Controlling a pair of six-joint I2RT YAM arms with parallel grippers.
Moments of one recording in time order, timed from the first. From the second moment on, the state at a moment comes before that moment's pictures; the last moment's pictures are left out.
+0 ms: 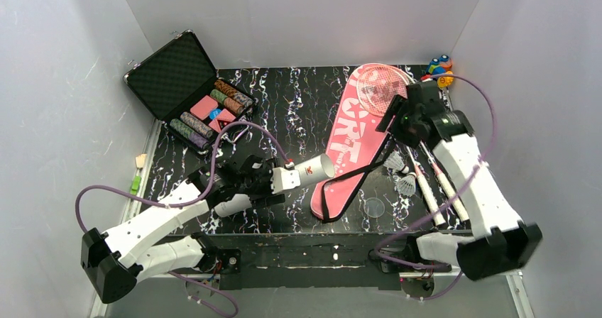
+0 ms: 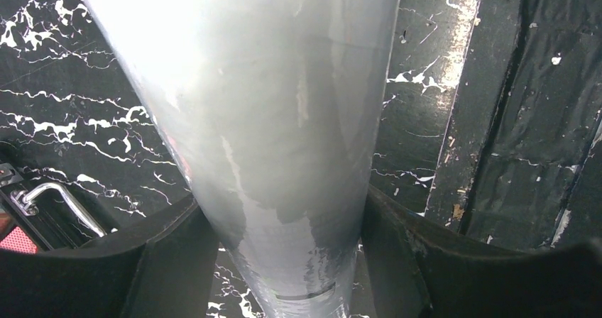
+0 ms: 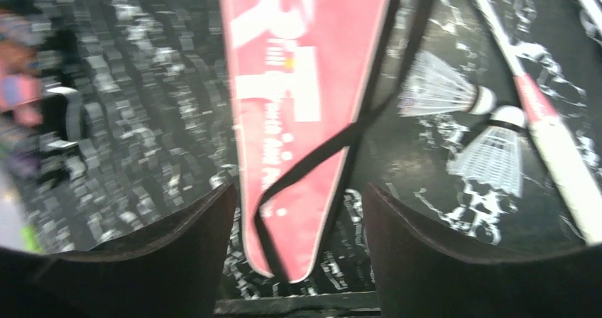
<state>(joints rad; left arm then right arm) -0.82 1.01 0.87 -0.73 0.19 0.63 0.29 1.17 1.31 -0.94 0.03 0.68</state>
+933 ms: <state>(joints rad) -0.82 0.99 0.86 -0.72 0.20 0.64 0.28 1.75 1.26 -0.97 0.46 0.68</state>
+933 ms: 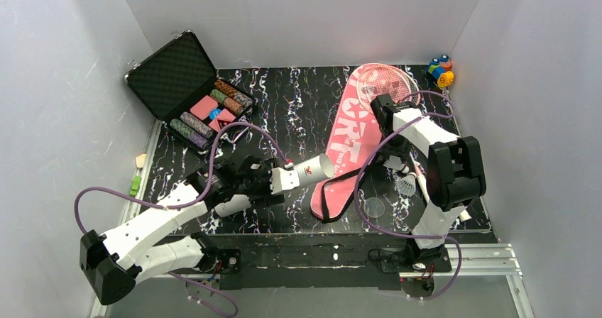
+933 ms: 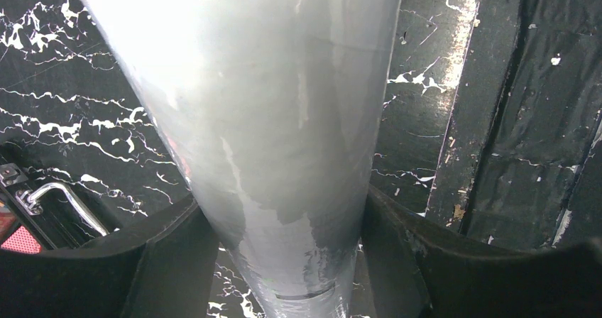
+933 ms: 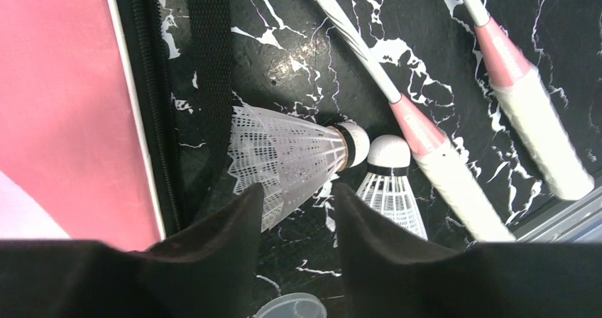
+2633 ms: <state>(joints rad) -0.82 1.01 0.87 -0.71 0.19 0.63 0.47 0.93 1.05 -0.68 -0.62 0.85</state>
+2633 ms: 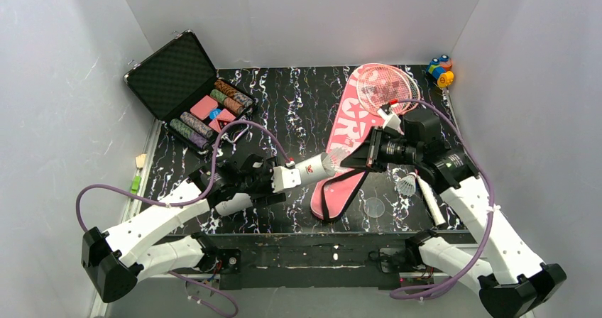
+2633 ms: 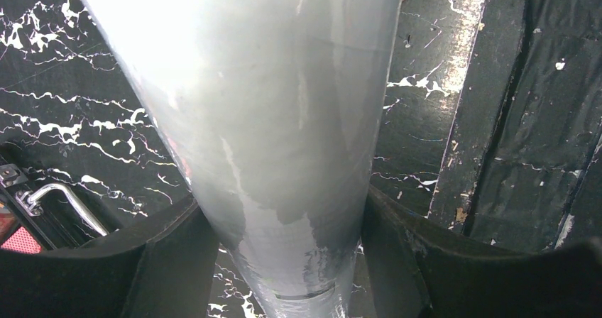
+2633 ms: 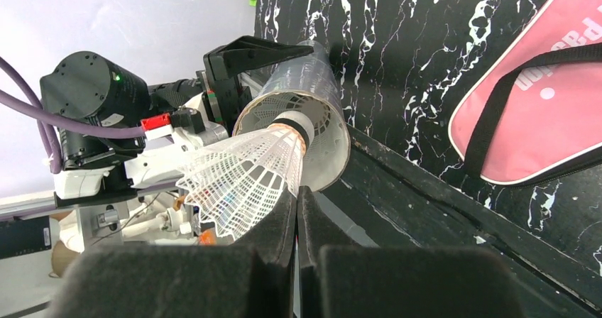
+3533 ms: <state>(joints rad) -0.82 1.01 0.87 -0.71 0.19 0.62 0.53 0.99 1.06 -0.75 -0.47 0.76</state>
